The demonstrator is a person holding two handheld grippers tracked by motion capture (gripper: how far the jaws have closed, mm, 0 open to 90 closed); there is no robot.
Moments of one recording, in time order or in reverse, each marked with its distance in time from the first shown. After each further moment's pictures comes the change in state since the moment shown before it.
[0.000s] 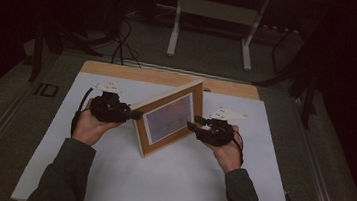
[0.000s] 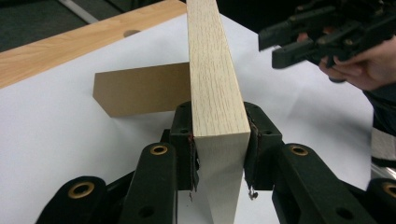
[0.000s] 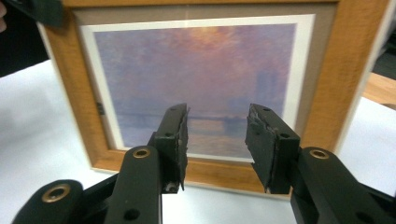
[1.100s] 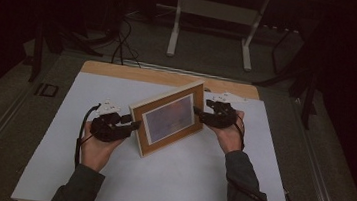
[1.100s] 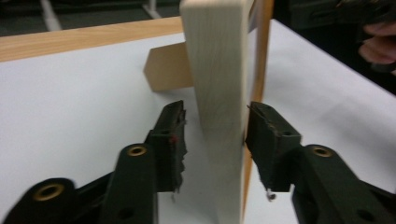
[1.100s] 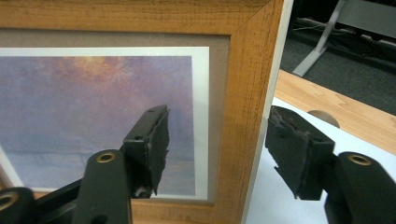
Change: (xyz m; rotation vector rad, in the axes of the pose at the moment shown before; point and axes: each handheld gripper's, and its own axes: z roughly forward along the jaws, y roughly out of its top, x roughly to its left) left arm -0.043 -0.047 0.016 -0.105 0.339 -0.149; right arm -0.042 0.021 0.023 0.013 -0.169 -0.004
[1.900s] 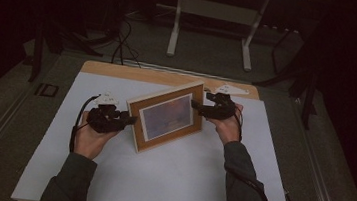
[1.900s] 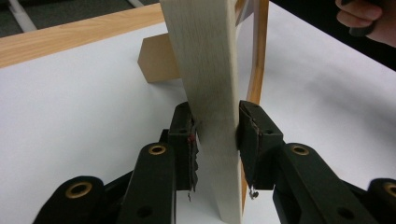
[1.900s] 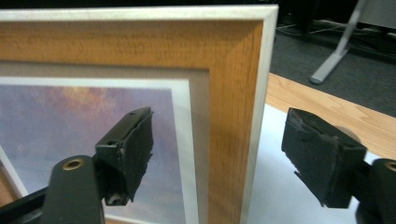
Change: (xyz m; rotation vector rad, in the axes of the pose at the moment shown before) left arm 0.030 0.018 0.002 0.088 -0.103 0.089; right arm -0.019 0.012 0.020 -0.035 0.079 0.058
